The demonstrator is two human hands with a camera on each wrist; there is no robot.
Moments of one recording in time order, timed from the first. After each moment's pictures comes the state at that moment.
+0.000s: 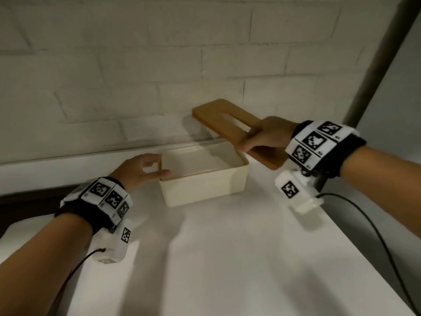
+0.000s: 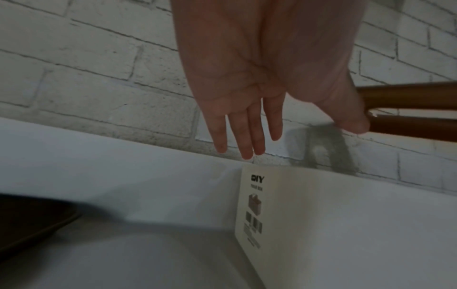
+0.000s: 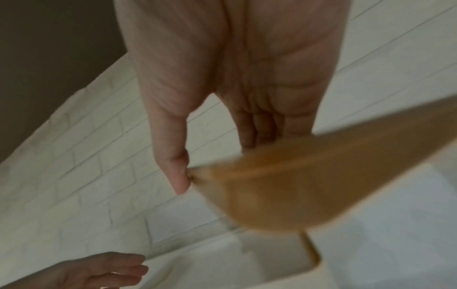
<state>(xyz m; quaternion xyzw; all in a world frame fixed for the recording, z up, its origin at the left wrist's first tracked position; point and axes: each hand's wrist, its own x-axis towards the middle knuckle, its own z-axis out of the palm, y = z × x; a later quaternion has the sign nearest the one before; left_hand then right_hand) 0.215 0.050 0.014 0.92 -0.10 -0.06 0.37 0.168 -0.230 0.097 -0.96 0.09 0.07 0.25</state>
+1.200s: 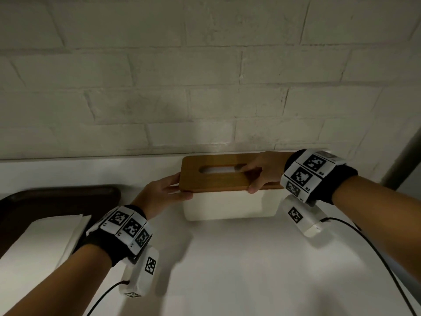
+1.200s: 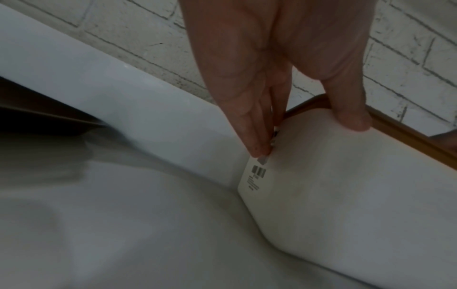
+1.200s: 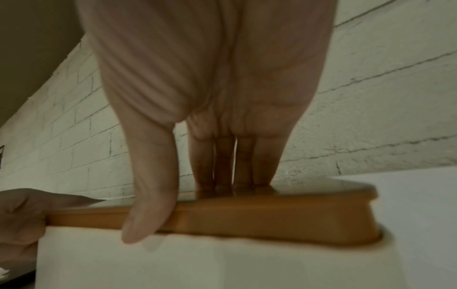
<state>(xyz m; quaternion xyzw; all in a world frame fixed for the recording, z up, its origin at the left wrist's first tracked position) 0.240 0.058 -0.042 0.82 -0.08 -0.10 0.56 0.245 -0.202 0.040 -0.97 -0.11 0.19 0.07</state>
